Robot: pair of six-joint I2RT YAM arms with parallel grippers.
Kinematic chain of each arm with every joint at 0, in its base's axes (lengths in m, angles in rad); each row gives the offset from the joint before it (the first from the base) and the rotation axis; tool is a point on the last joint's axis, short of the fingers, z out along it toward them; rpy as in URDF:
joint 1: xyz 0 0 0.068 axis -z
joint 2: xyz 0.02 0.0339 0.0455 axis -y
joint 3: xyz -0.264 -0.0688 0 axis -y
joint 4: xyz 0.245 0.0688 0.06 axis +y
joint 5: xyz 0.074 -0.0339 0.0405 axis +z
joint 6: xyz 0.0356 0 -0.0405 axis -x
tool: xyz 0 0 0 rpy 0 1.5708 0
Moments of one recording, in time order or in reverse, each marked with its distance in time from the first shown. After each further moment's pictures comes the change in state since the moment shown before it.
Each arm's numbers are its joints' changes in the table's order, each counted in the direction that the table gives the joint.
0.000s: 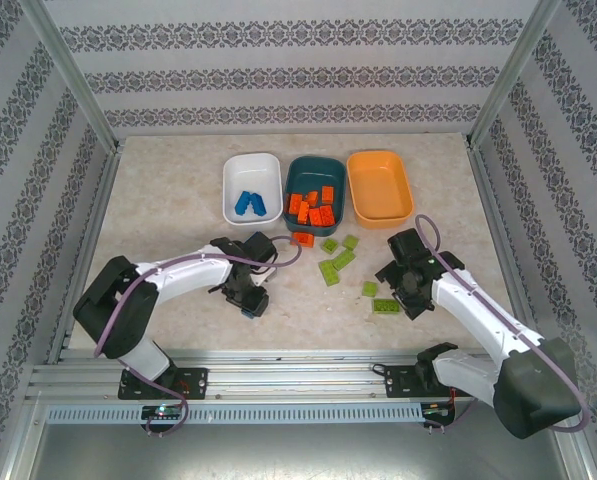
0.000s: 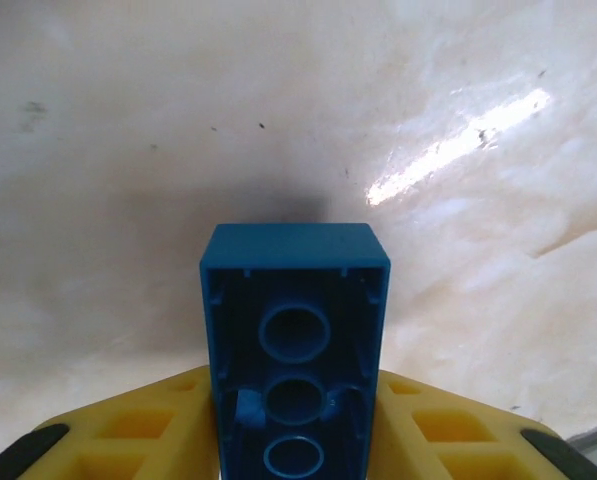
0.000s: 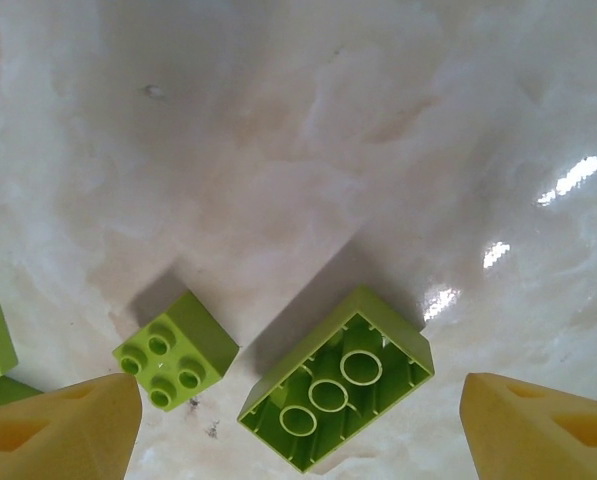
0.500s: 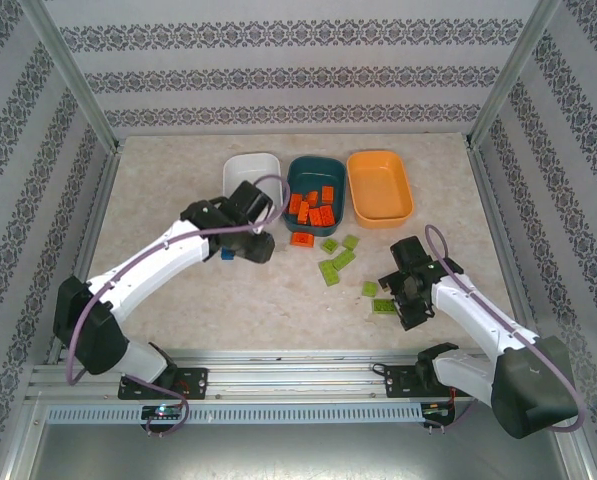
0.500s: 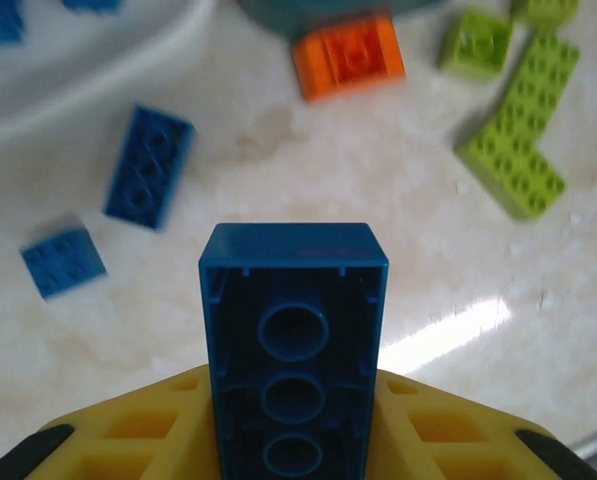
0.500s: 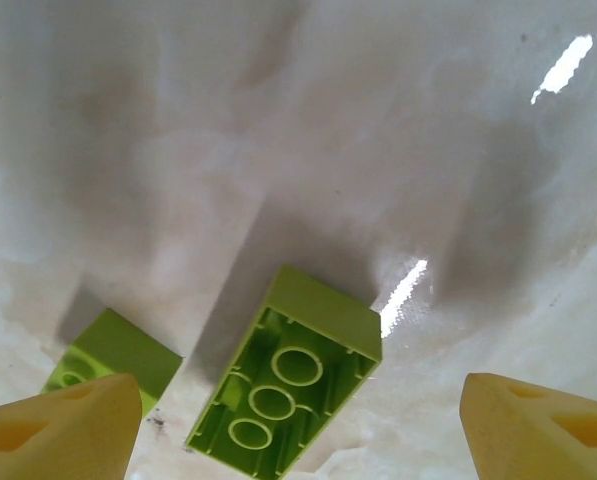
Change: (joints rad) left arm -0.079 0.075 0.407 0.108 0.131 0.048; right arm 0.032 0.003 -0.084 -0.022 0.087 -0.190
